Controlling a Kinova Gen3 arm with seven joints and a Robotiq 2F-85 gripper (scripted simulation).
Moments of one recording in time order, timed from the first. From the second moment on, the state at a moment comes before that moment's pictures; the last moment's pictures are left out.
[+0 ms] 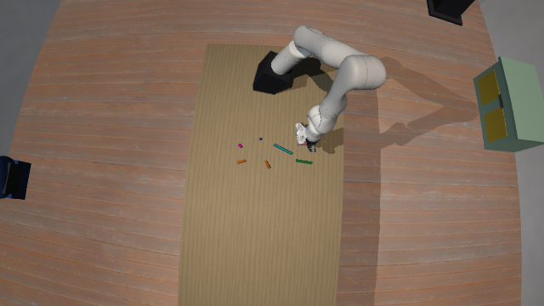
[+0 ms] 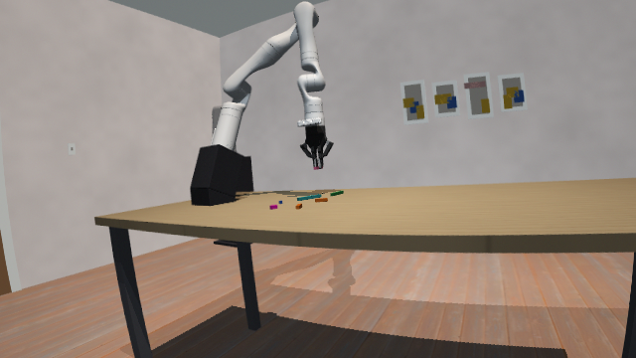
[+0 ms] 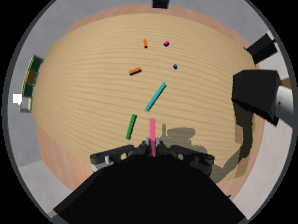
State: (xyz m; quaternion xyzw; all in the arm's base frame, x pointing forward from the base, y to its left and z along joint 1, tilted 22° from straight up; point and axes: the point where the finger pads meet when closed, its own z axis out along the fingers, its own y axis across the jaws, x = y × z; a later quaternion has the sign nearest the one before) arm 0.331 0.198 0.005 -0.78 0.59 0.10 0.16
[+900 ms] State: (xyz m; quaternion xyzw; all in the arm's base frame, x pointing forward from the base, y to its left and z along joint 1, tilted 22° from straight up) arm 0.413 0.002 -0.069 -0.57 0.80 0.13 0.12
